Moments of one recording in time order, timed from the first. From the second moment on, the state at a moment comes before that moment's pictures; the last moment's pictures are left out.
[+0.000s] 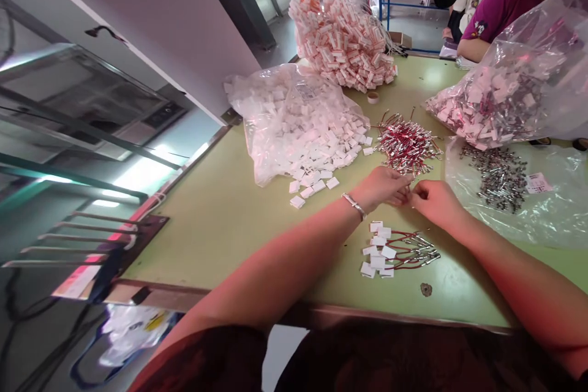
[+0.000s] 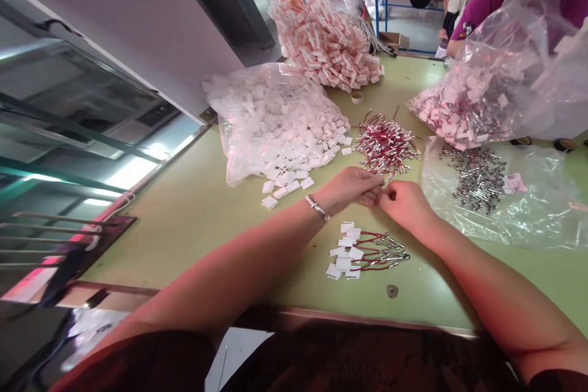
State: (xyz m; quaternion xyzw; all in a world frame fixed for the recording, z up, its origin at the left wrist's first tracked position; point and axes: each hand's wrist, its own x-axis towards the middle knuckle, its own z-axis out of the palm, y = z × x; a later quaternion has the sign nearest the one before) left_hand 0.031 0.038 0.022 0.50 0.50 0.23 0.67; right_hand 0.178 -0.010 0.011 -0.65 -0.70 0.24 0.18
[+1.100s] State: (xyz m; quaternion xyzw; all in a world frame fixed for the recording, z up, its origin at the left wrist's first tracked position) left_hand 0.027 0.040 -0.013 0.56 0.45 0.32 0.62; right_hand 0.291 0.011 -0.001 -0.80 -0.58 -0.12 -0.07
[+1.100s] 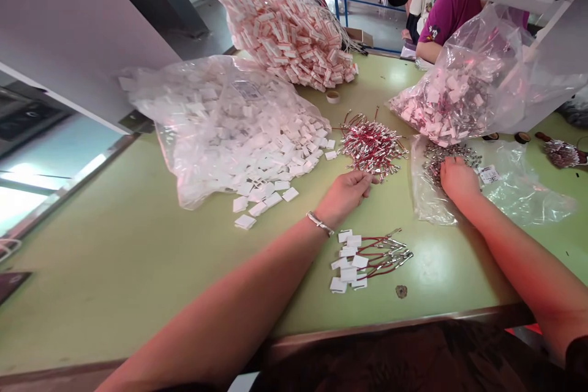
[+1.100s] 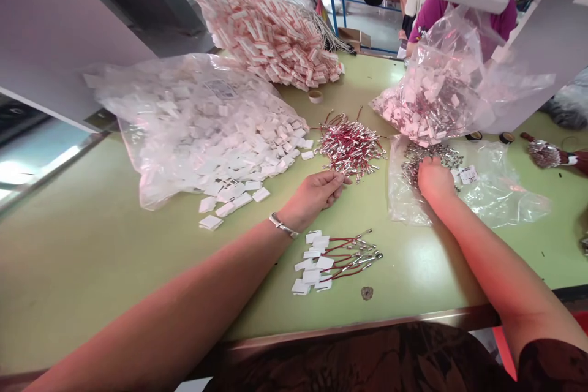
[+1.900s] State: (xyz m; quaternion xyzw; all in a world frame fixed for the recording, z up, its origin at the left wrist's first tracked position) left_hand 0.032 0.030 -0.009 0.63 0.39 0.34 0.58; right_hand 0.226 -0.008 0.021 -0.62 -0.63 0.29 0.37
